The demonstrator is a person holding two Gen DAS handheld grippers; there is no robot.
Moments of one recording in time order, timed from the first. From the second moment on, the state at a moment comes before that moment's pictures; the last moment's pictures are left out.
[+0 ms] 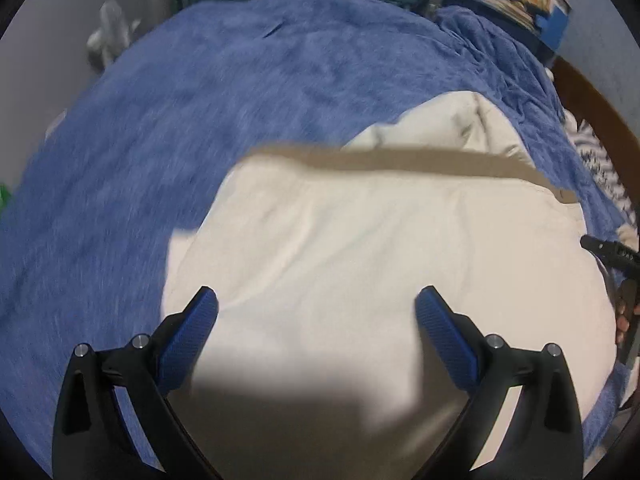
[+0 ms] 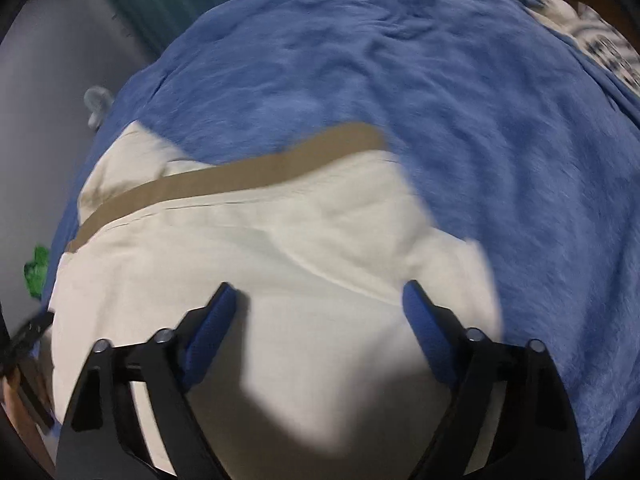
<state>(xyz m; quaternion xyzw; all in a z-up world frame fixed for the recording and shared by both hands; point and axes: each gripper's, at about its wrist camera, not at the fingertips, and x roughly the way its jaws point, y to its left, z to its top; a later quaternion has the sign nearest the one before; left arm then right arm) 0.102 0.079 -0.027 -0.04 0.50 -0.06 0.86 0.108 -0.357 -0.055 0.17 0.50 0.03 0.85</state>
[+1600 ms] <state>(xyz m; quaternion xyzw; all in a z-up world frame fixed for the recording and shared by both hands) -0.140 0.013 0.000 0.03 0.42 -0.05 0.90 -0.154 -0.216 -0.023 -0.01 0.40 0.02 0.91</state>
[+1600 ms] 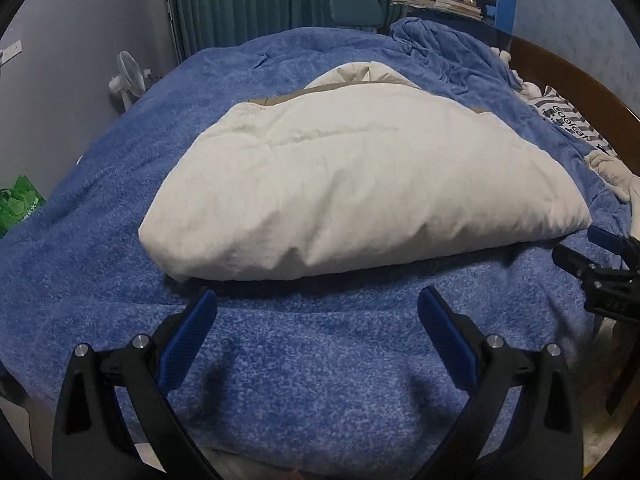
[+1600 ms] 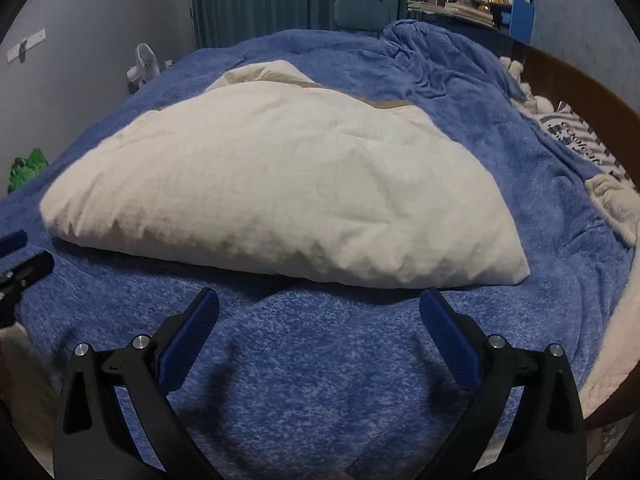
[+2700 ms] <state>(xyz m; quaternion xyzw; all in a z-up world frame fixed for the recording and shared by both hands) -0.143 0.004 -0.004 0.04 0.42 -0.04 0.90 -0.158 -0.221 -0.017 0.00 0.39 0.00 0.92</state>
